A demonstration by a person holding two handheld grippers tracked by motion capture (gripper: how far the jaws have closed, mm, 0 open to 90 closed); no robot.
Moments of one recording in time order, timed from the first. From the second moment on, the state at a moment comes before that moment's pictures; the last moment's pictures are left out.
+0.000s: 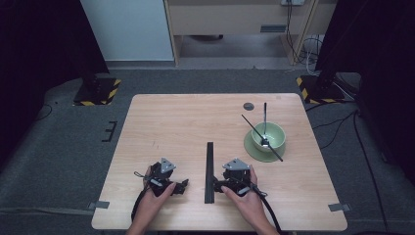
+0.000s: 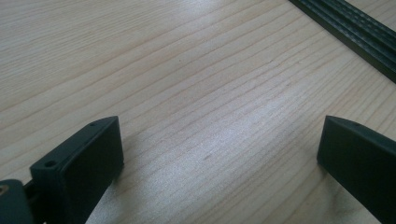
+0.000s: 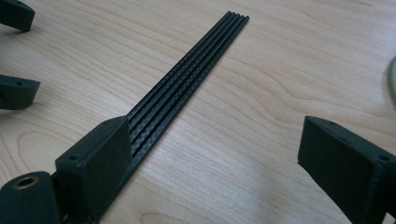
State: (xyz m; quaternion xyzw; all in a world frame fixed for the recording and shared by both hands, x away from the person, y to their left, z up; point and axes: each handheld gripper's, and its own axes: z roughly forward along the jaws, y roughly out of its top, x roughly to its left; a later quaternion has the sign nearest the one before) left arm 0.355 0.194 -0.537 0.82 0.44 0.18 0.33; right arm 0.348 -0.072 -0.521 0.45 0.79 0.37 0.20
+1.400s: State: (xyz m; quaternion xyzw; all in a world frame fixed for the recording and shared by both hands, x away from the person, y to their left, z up) left arm 0.355 0.194 -0.537 0.82 0.44 0.18 0.33; right arm 0.346 -0.063 -0.534 0.45 0.79 0.36 0.22
